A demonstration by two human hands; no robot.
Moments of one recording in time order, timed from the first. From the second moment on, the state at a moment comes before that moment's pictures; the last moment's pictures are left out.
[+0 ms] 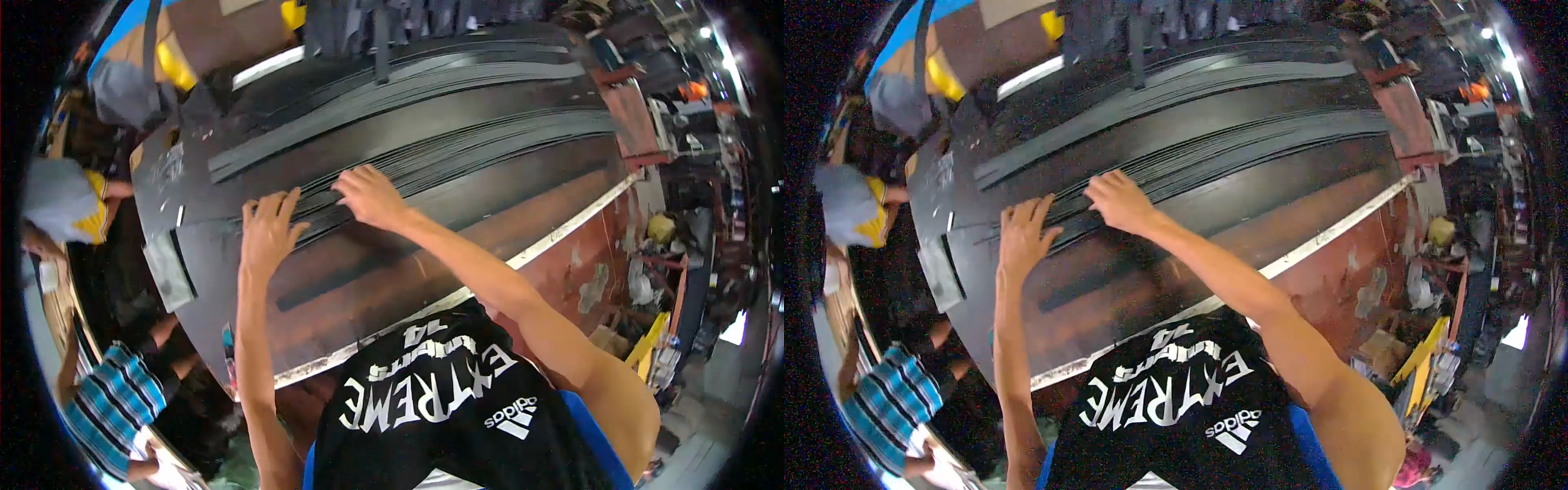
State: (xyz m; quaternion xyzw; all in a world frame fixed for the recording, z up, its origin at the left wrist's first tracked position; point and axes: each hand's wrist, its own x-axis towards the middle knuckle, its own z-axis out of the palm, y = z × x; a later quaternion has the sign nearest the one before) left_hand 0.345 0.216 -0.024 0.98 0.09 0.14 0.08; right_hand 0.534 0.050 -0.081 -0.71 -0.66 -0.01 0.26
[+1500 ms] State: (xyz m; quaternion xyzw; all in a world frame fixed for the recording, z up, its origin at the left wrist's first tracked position) left_hand 0.123 0.112 0.035 0.81 0.47 -0.22 0.28; right_hand 0.978 -0.414 0.060 -0.81 -0.44 0.39 0.01
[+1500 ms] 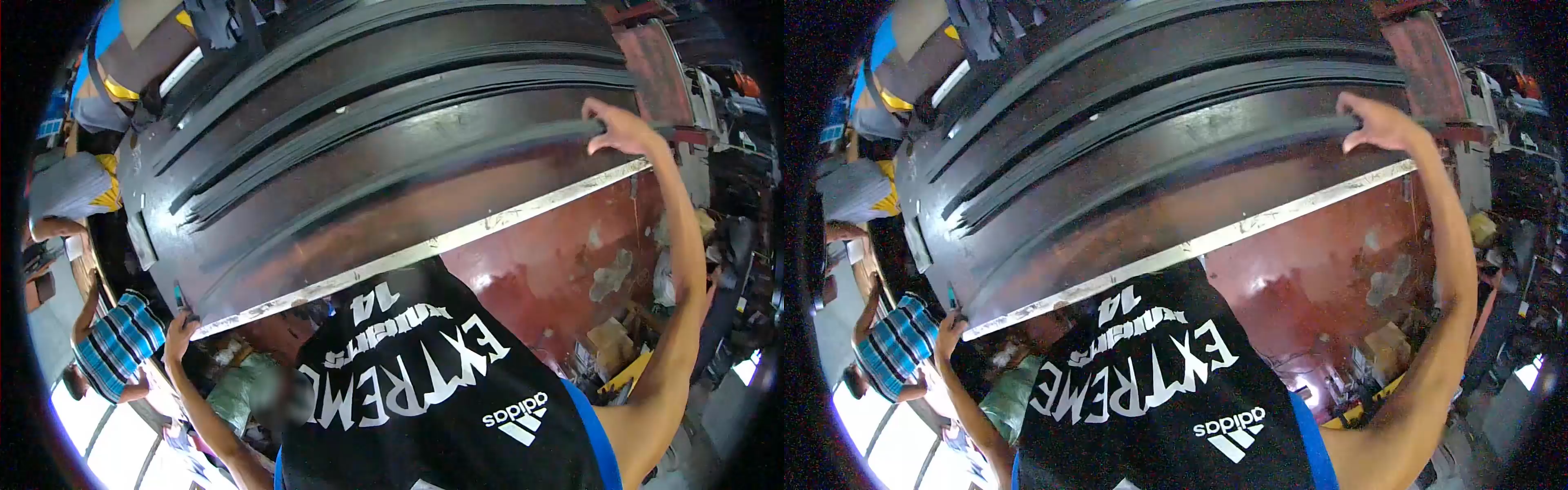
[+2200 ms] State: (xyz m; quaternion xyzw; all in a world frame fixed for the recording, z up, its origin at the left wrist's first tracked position) left_hand 0.110 0.098 -0.046 0.76 0.49 -0.29 0.33; right_hand 0.932 -0.490 -0.070 -0.79 -0.38 0.48 -0.01
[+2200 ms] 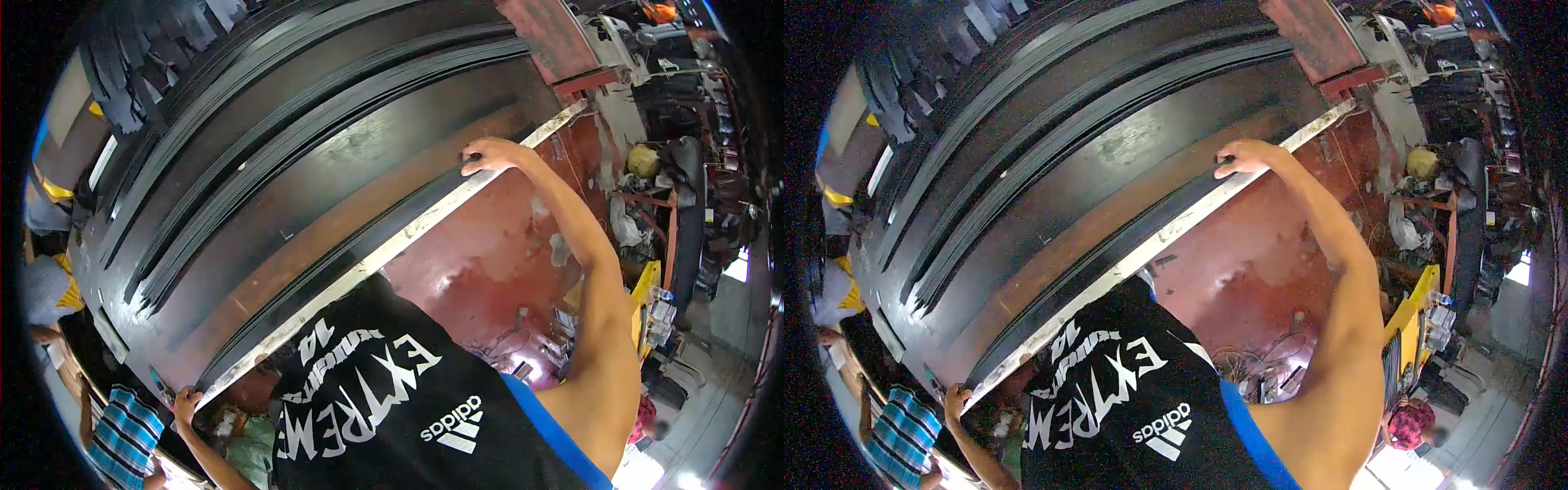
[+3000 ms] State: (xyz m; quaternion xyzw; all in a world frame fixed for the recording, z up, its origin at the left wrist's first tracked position) left_hand 0.158 0.045 -0.051 0.78 0.51 -0.17 0.31; right_hand 0.864 -0.484 -0.050 -0.86 -0.43 0.25 0.05
